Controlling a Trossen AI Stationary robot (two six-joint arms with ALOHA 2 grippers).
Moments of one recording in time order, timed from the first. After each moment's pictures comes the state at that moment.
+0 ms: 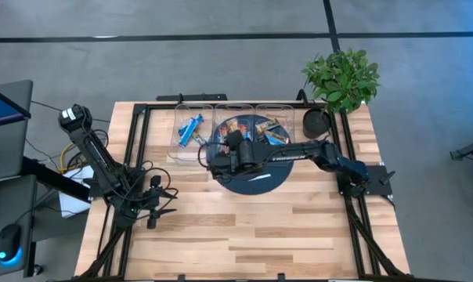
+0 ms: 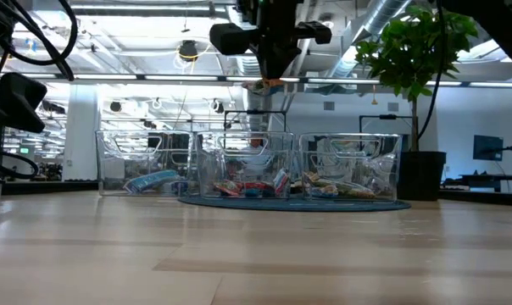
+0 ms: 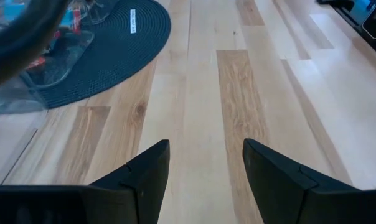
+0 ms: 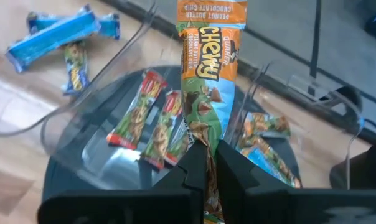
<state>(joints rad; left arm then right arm) -1.03 0.89 0.22 -0.16 -0.86 -0.71 0.11 2.29 2.33 -1.57 0.81 1.11</state>
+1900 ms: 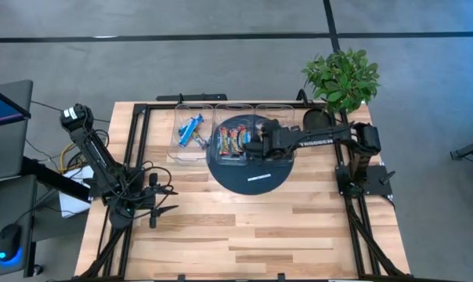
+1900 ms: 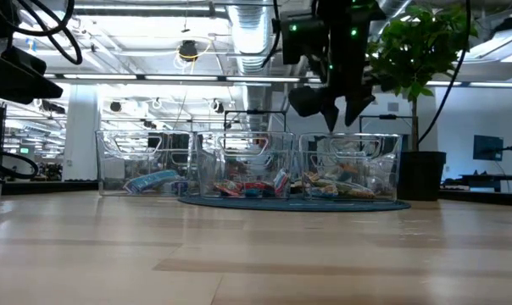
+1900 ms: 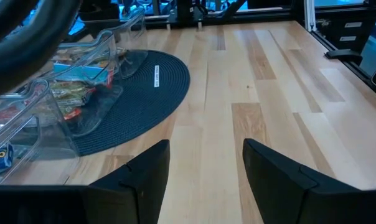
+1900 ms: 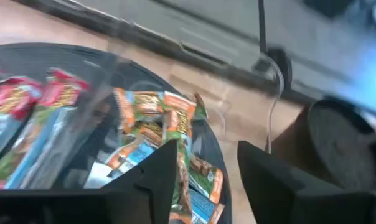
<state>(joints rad) -1.07 0.88 0.22 -0.03 -1.07 -0.59 -0.06 1.85 1.42 -1.19 0.85 1.20</state>
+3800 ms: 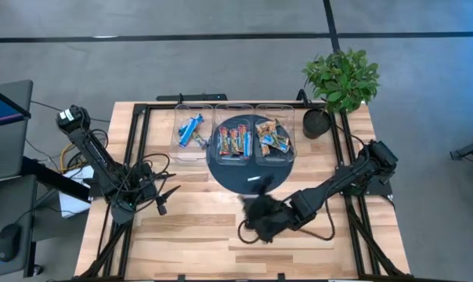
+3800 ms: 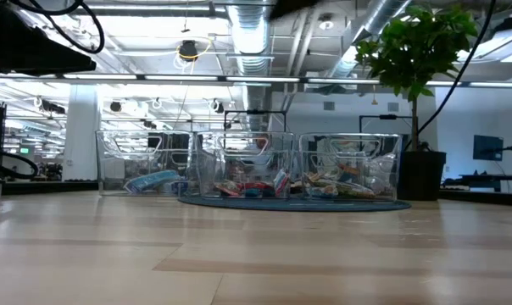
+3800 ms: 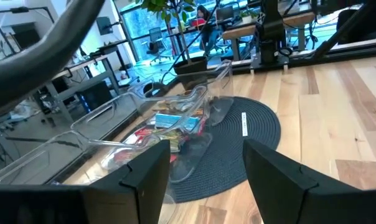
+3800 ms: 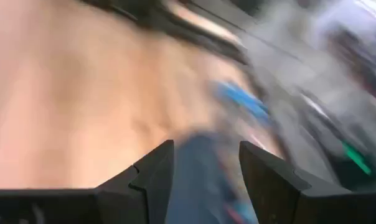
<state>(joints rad) -0.99 0.88 0.23 0.13 -1.40 -0.31 0.52 1.81 1.43 -0.49 0.93 0.08</state>
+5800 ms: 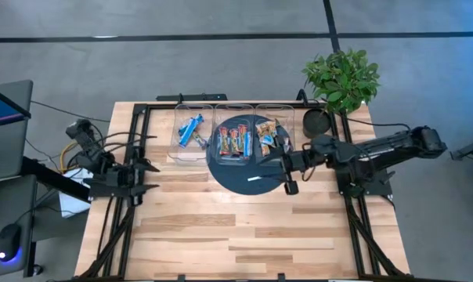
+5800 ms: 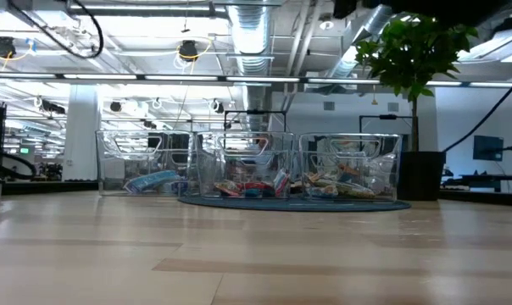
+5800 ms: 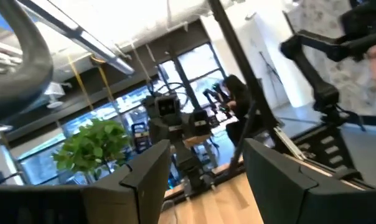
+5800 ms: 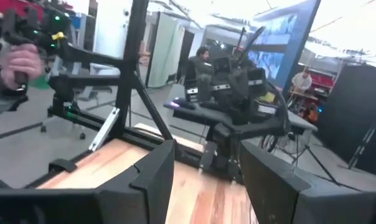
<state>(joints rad) -0.79 0.12 0.20 0.30 -0.59 0.65 0.05 1.17 0.63 0.61 -0.24 -0.30</state>
